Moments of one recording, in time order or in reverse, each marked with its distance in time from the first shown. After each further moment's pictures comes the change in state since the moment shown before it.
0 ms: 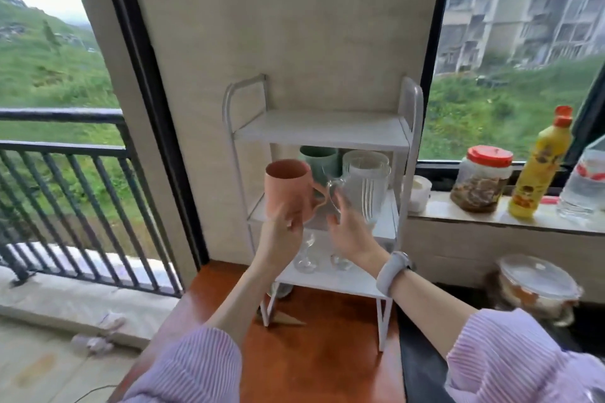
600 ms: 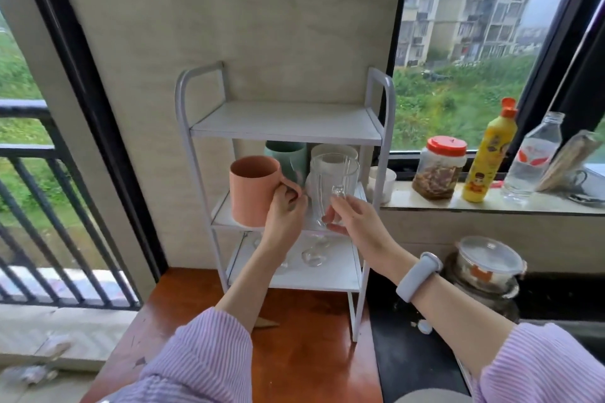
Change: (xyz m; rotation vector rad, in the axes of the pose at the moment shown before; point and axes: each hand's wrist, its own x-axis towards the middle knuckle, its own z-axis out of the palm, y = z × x) left_hand 0.024 0.026 0.045 -0.439 -0.130 -0.220; right_hand -0.013 0.012 -0.042 0.463 0.044 0.228
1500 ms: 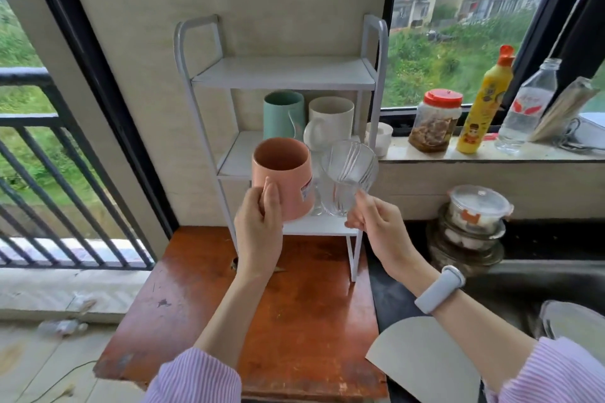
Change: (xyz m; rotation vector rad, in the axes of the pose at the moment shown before) left_hand -0.109 -0.007 -0.036 0.104 0.252 0.212; right_hand -0.093 0.028 0.001 0.012 0.148 -0.169
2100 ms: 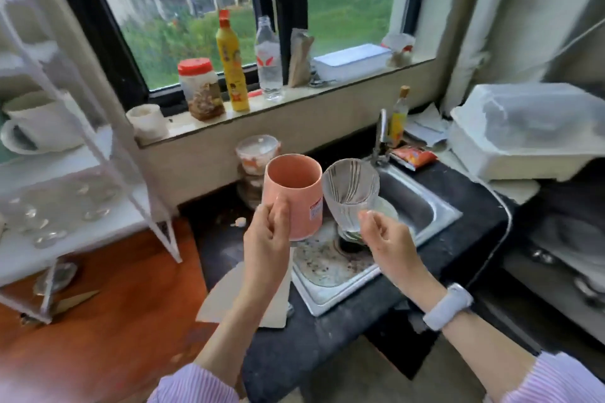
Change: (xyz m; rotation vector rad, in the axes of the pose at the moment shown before) left_hand -0.249 0.111 0.212 -0.164 -0.624 0.024; right_hand -0.255 0.001 -0.290 -0.388 0.555 0.116
